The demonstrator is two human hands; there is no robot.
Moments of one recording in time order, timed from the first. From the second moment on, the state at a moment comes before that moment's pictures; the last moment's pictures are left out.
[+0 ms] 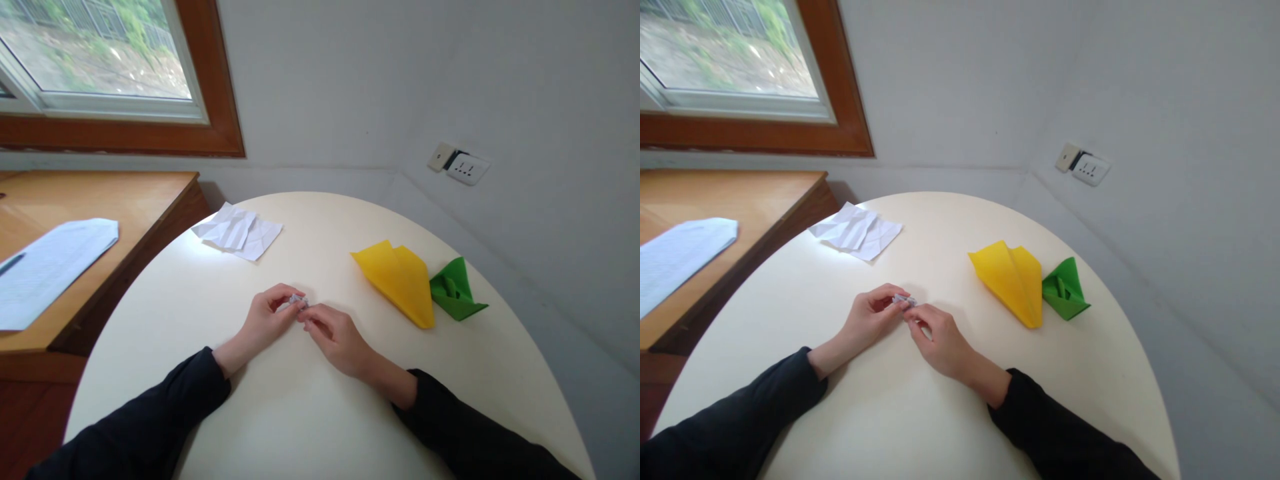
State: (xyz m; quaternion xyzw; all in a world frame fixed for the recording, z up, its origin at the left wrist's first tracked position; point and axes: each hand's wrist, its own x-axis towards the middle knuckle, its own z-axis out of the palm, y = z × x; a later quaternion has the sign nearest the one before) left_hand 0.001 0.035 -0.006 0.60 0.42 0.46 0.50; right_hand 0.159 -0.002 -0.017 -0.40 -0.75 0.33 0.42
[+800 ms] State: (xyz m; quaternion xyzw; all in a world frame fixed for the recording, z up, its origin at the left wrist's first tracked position) left_hand -0.003 0.034 -0.005 0.63 0.38 0.43 0.52; right_hand 0.163 0.004 -0.024 -0.39 -0.58 0.54 0.47
